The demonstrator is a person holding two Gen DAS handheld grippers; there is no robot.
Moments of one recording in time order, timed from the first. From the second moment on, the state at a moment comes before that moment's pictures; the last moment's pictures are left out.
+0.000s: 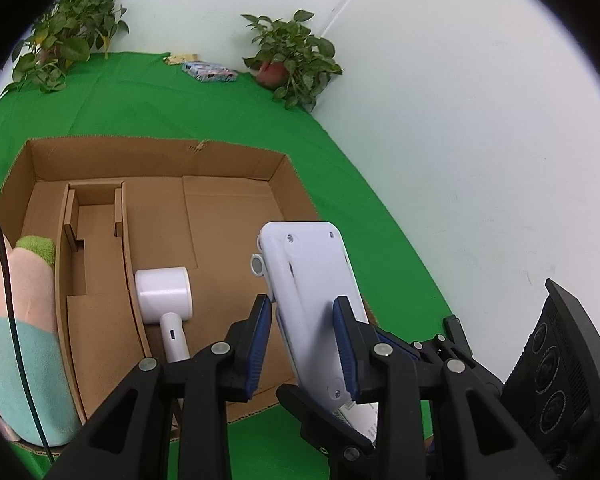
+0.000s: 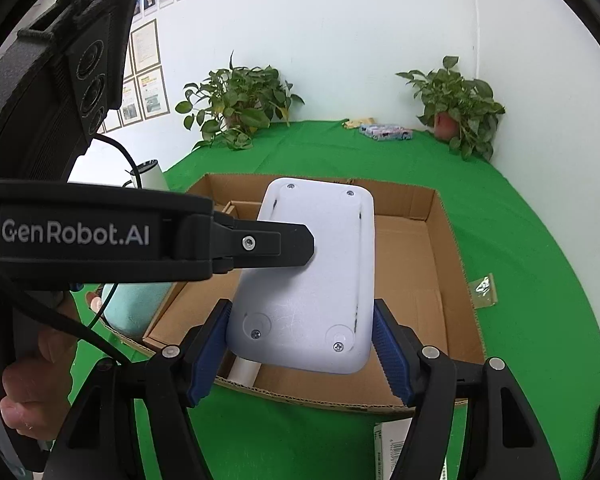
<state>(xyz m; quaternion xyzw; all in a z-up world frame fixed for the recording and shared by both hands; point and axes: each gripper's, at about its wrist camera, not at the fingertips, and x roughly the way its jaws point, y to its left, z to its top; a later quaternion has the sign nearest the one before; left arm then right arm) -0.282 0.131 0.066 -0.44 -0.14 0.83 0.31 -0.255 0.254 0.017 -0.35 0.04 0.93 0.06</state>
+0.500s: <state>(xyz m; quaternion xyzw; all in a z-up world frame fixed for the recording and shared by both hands) -0.322 0.146 0.002 -0.52 -0.14 0.80 0.27 -0.306 0.297 -0.056 -0.42 0.10 0.90 0.02</state>
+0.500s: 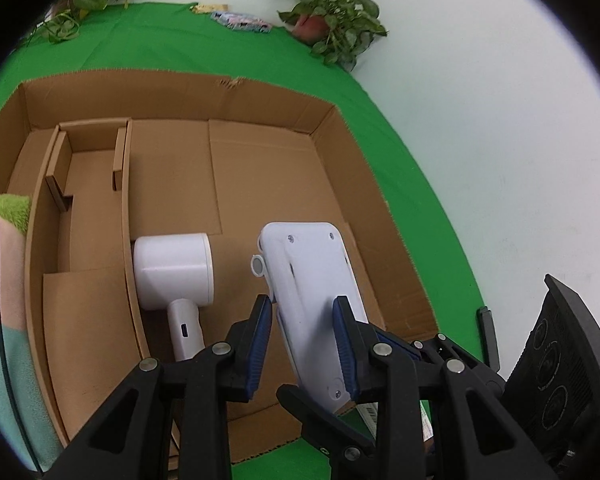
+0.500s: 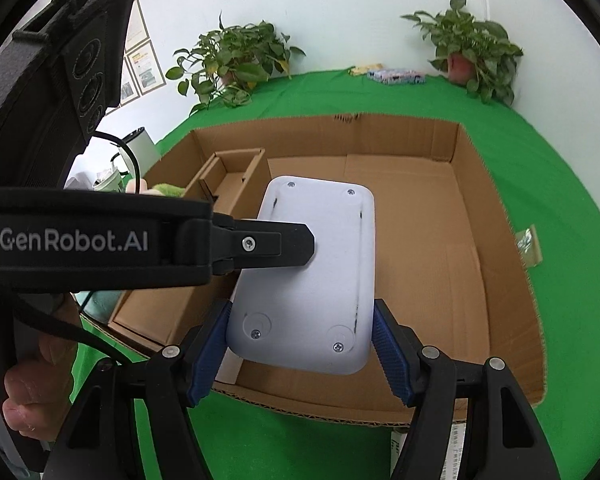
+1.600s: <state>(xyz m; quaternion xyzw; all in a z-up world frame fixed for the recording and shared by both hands) -0.304 0.117 0.021 -0.52 -0.14 0.81 0.23 -0.313 0.320 -0.096 -0.49 0.16 0.86 -0.02</state>
